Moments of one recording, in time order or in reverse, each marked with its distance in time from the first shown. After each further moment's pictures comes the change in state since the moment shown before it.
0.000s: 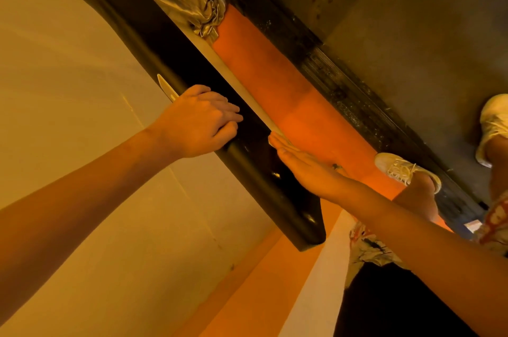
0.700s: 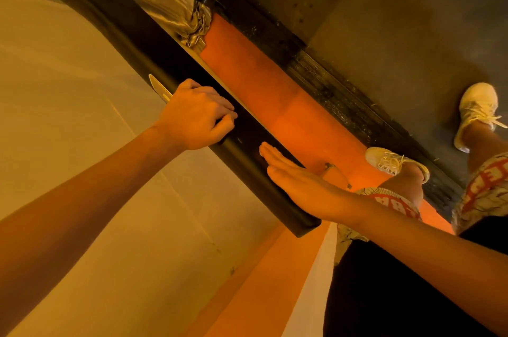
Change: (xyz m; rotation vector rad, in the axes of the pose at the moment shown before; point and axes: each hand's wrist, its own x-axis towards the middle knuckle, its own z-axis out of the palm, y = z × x) left_hand 0.003 0.003 0.011 -0.017 0.183 -0.007; right_hand -0.044 -0.016 0.029 -0.063 -0.054 0.003
